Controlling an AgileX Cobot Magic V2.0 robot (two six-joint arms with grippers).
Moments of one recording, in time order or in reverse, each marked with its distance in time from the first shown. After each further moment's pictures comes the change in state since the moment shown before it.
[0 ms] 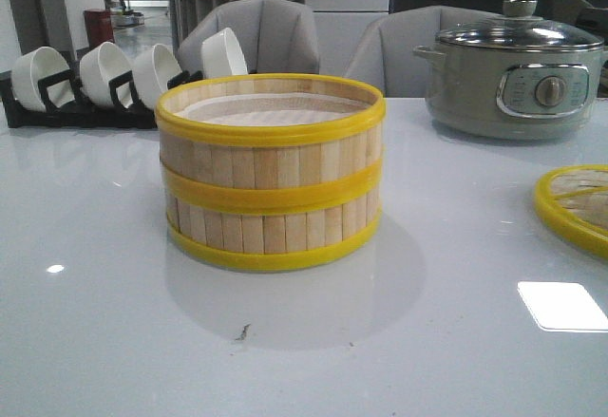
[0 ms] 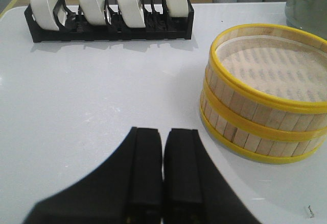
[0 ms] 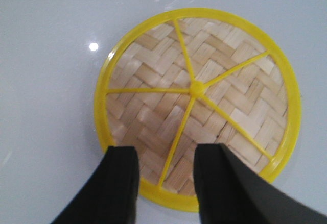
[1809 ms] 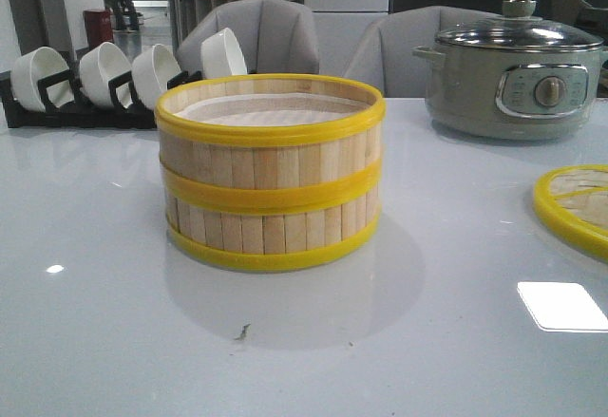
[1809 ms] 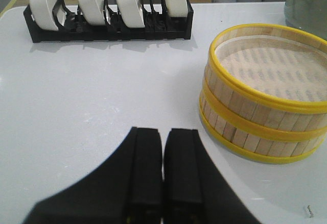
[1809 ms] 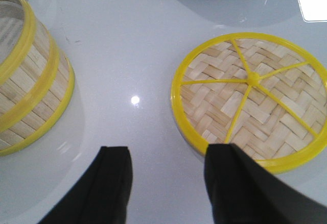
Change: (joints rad) left arm 0.000 0.000 0.000 0.000 0.000 0.002; right arm 0.139 -0.543 0.321 0.100 -0.040 0.000
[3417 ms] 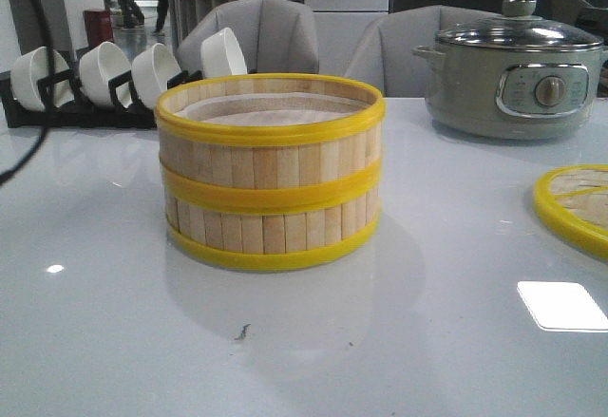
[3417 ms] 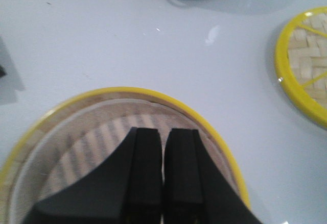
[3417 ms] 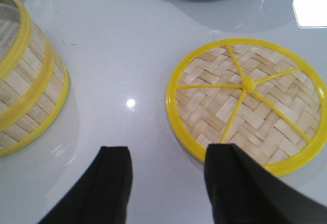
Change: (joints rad) left arm -0.389 1.372 -1.415 0.000 0.406 0.052; right arm 0.000 0.000 0.000 -0.020 -0.014 0.000
